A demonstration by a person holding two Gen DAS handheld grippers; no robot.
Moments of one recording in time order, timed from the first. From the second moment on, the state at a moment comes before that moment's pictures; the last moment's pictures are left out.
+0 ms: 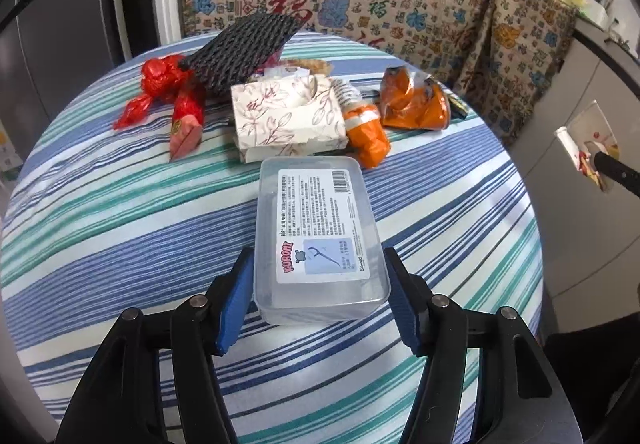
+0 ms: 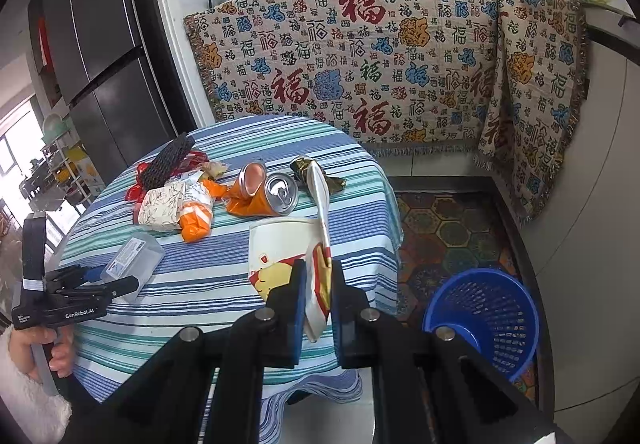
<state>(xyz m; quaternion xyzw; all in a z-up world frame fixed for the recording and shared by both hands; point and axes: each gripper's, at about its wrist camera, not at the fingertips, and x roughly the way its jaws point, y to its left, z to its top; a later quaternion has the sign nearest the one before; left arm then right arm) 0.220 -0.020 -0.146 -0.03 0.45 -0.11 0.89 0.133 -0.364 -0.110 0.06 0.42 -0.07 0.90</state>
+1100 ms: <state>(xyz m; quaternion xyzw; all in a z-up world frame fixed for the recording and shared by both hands) 0.313 -0.411 -0.199 0.02 0.47 -0.37 0.80 0.085 -0.654 -0.186 0.17 0.49 -0.27 0.81</state>
